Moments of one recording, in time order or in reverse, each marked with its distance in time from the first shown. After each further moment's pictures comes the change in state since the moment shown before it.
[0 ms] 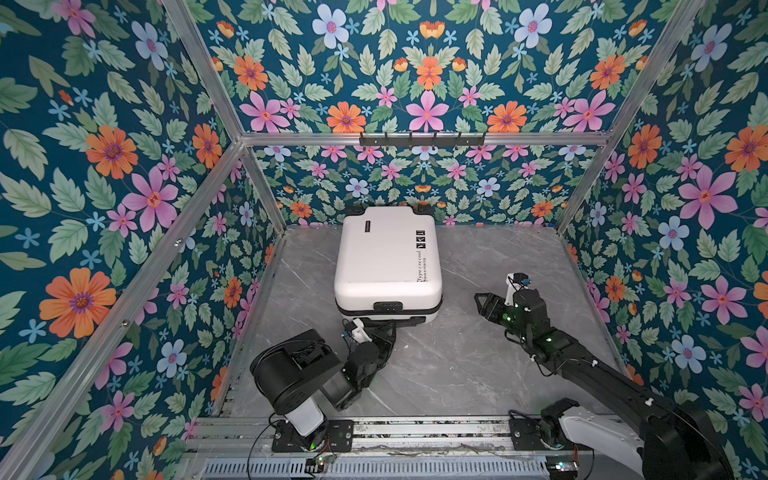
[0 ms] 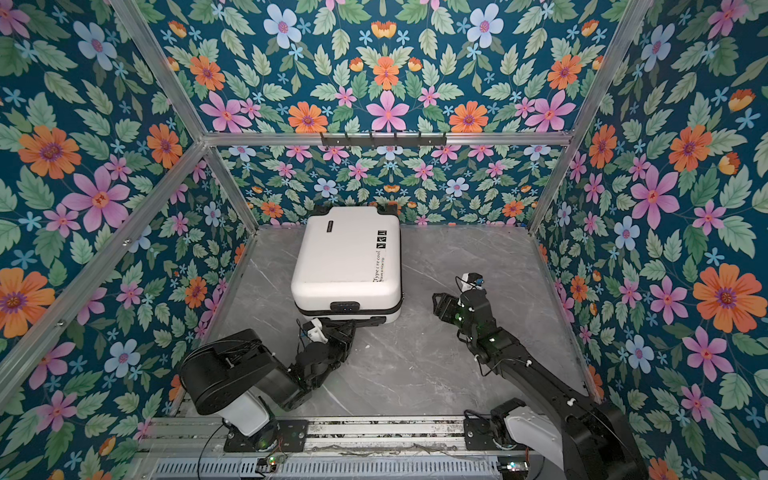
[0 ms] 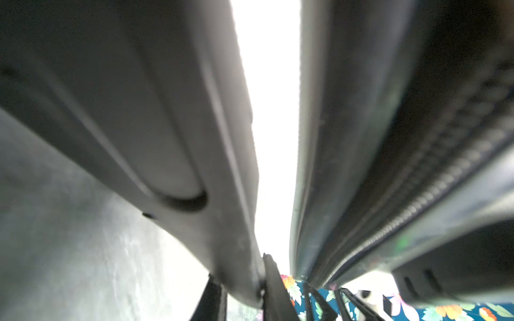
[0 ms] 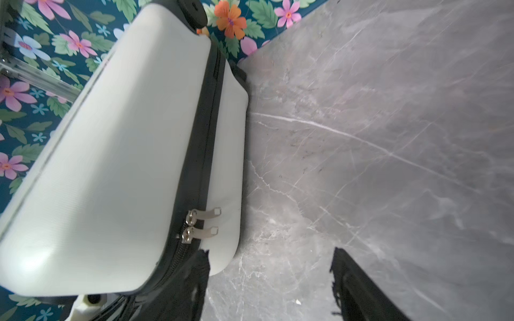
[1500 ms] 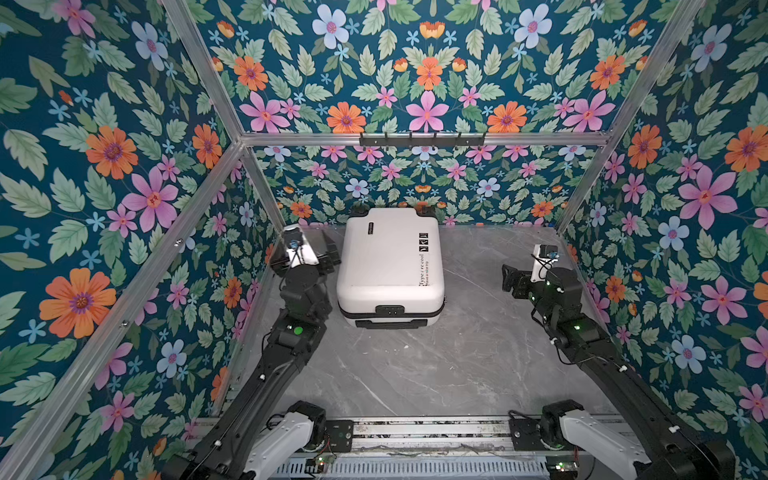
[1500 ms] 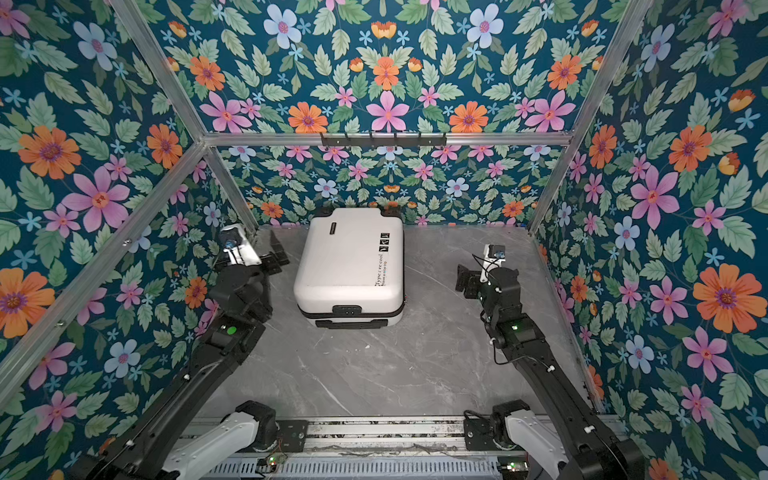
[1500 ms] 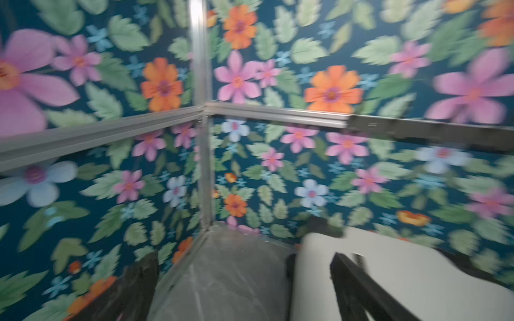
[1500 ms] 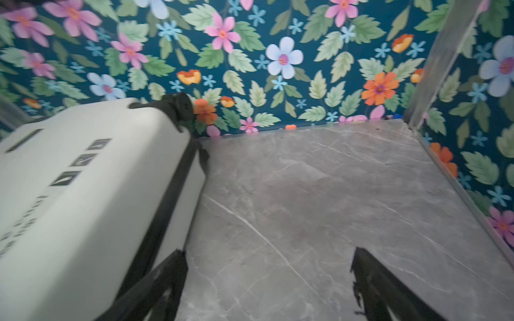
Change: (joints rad) left arm 0.559 -0.687 0.726 -1.112 -0.258 1.513; right arm -0.186 -0.056 0.220 -0.119 0.135 -0.486
